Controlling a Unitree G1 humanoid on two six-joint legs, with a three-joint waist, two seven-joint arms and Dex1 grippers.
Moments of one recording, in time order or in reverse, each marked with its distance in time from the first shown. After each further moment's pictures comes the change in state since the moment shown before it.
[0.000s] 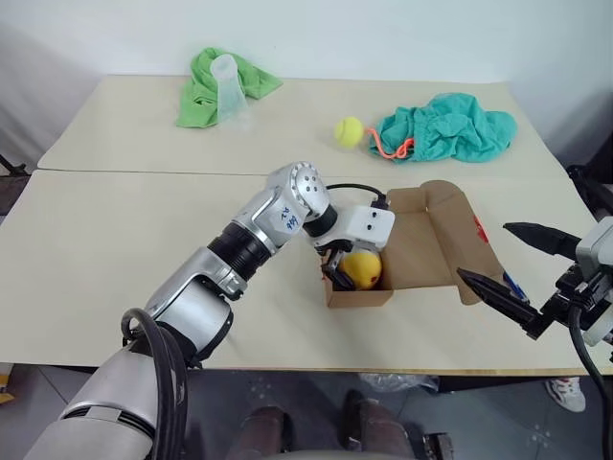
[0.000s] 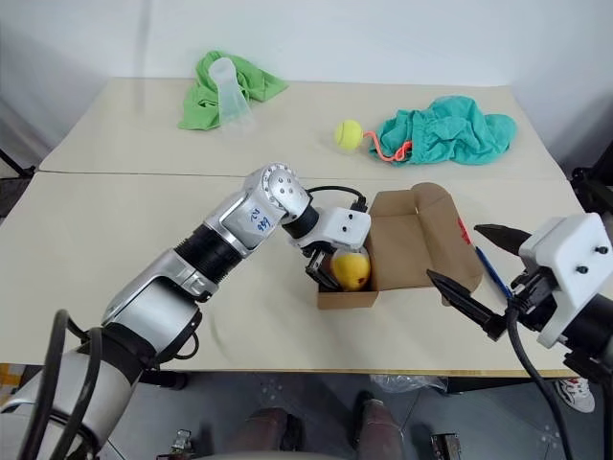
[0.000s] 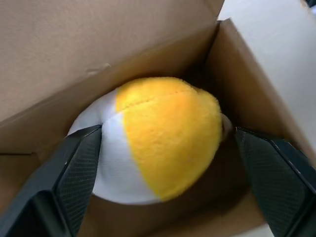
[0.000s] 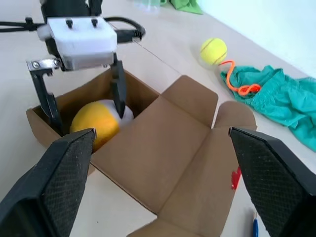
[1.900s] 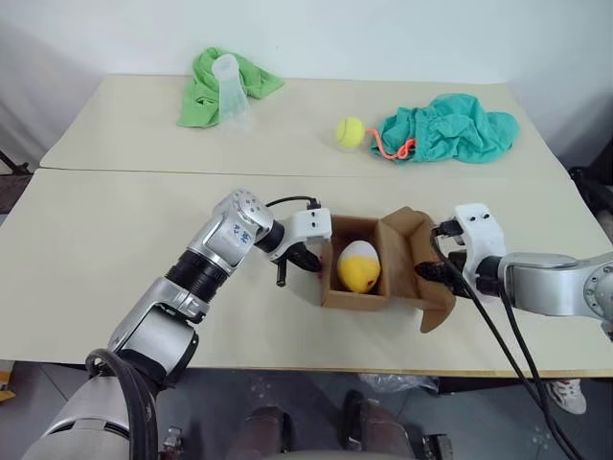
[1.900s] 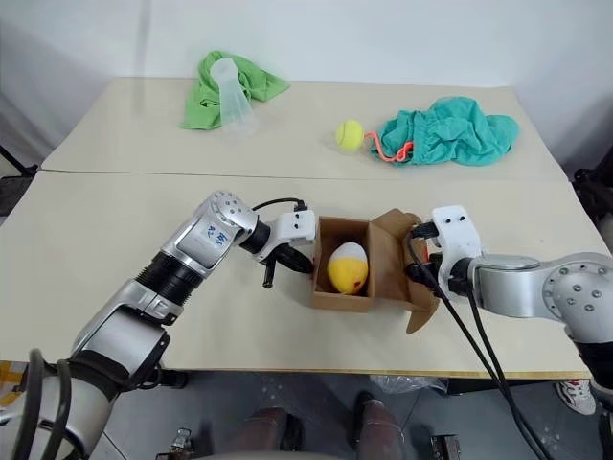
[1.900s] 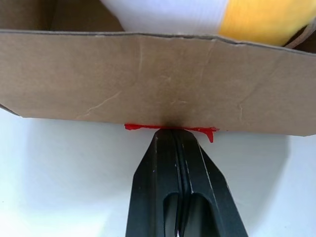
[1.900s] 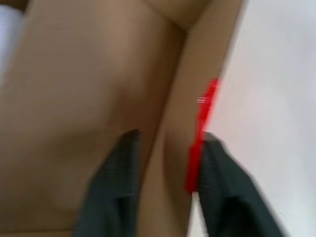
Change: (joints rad) left arm 0.216 0.154 0.117 -0.125 -0.056 0.245 0.127; right arm -0.730 -0.160 0.944 0.598 0.721 0.304 -1.051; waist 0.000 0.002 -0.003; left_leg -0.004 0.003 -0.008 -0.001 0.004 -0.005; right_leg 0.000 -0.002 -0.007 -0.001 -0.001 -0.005
